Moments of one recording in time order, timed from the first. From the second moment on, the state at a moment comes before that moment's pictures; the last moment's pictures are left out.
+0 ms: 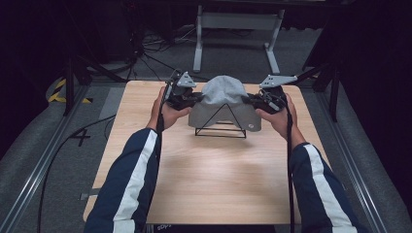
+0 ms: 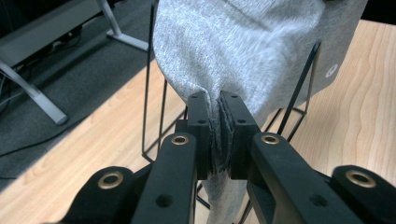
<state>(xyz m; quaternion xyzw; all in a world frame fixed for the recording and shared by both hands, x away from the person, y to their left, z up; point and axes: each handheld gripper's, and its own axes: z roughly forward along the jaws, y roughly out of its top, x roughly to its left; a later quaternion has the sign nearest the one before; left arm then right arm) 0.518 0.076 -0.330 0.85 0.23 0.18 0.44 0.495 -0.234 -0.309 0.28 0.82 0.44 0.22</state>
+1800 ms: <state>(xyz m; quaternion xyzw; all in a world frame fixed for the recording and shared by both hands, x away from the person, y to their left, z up) 0.503 0.084 -0.387 0.86 0.25 0.17 0.41 0.492 -0.238 -0.378 0.34 0.84 0.37 0.22</state>
